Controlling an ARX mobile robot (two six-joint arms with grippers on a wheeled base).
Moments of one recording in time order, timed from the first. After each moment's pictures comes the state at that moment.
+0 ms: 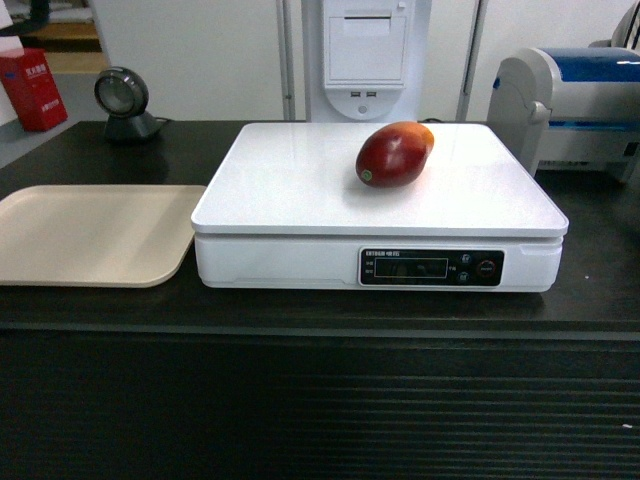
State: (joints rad) left arm -0.26 1.57 1.04 0.46 -0.03 0.09; right arm 0.00 0.01 0.01 0.00 0.00 0.00
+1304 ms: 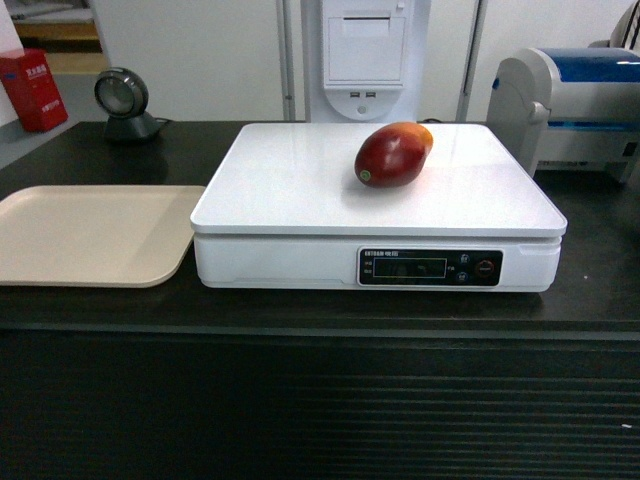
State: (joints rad) left arm 0.00 0.59 0.07 0.51 0.00 0.00; right arm 0.00 0.01 0.01 0.00 0.00 0.00
